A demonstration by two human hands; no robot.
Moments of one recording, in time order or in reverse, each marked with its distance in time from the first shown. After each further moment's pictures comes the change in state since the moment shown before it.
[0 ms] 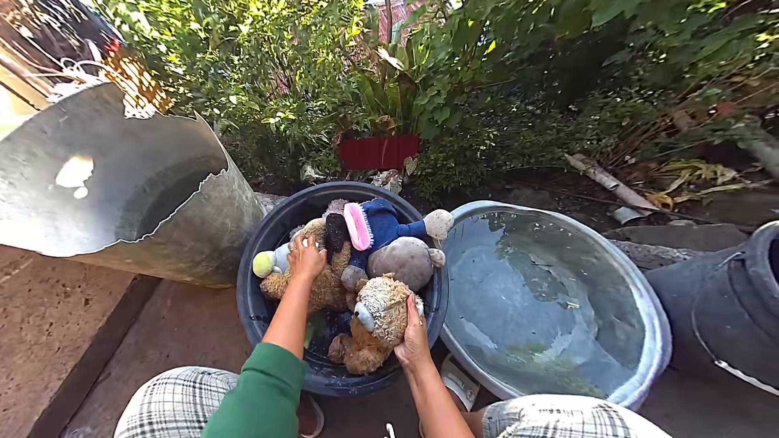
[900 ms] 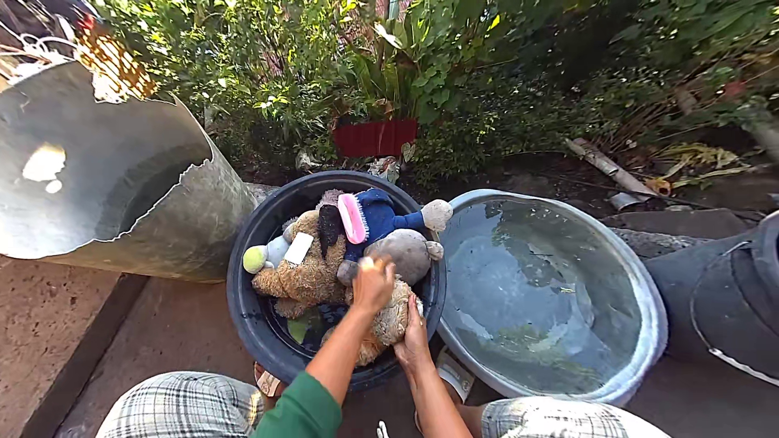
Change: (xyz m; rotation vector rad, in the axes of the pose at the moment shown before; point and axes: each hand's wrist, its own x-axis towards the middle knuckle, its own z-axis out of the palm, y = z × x) left_hand -0.084 0.093 0.086 -0.227 -0.055 0.325; right_hand 0.014 0.011 -0.022 -0.005 0.015 0.023
